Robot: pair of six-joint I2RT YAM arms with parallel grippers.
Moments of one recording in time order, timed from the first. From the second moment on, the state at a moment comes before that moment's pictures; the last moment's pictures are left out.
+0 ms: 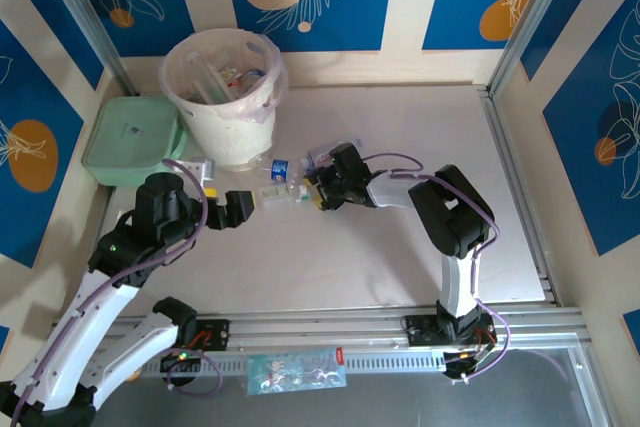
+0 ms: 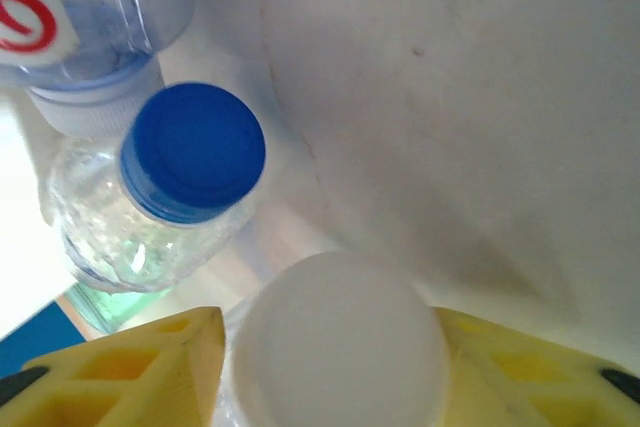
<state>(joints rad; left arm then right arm) -0.48 0.71 0.91 -0.72 0.11 -0.41 0.59 1.94 1.06 0.08 -0.34 1.58</state>
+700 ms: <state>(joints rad) -0.48 0.75 0.91 -0.72 0.14 -0.34 0.50 1.87 0.93 0.14 -0.48 1.46</state>
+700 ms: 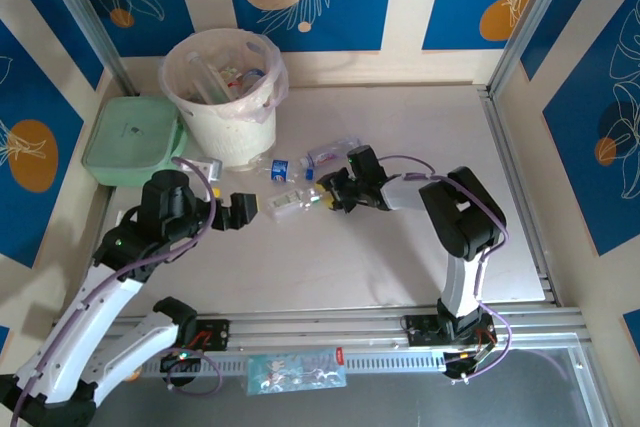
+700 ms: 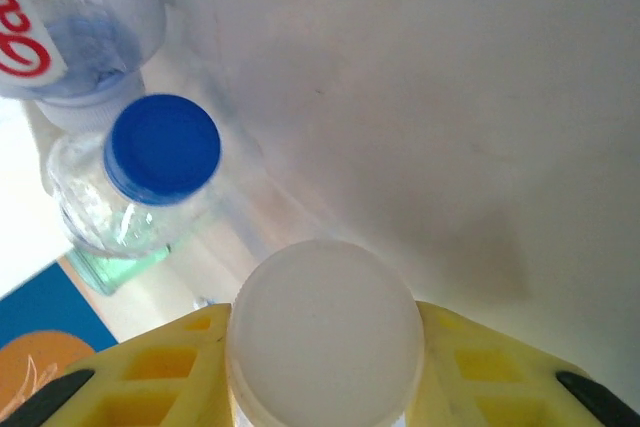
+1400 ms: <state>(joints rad) -0.50 1.09 1.03 -0.73 0.55 -0.31 0.31 1.32 0.78 -0.08 -0.80 0.99</state>
